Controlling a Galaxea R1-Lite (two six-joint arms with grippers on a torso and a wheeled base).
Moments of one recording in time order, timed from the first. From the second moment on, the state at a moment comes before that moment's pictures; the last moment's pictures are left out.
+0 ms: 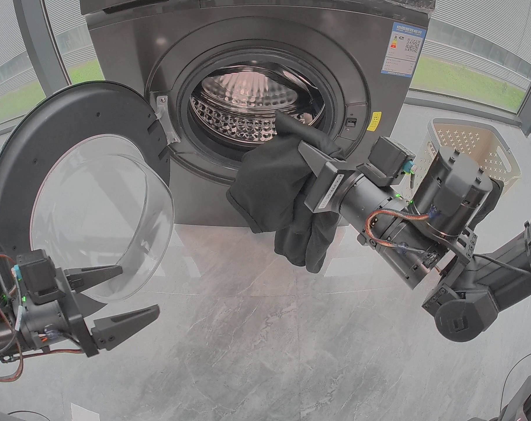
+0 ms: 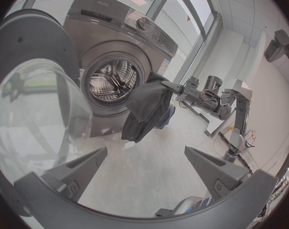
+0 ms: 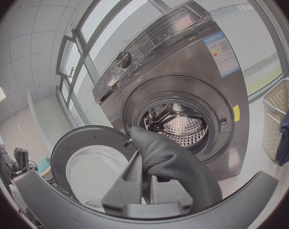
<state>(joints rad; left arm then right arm) -0.28 1.14 -0.30 -0.64 -0.47 -0.04 0.77 1.87 -0.90 -1.28 -0.19 0.24</state>
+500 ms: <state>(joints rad) -0.39 1.47 -0.45 -0.82 -0.48 -0.04 0.78 1.88 -0.90 -1.28 -0.19 0.27</state>
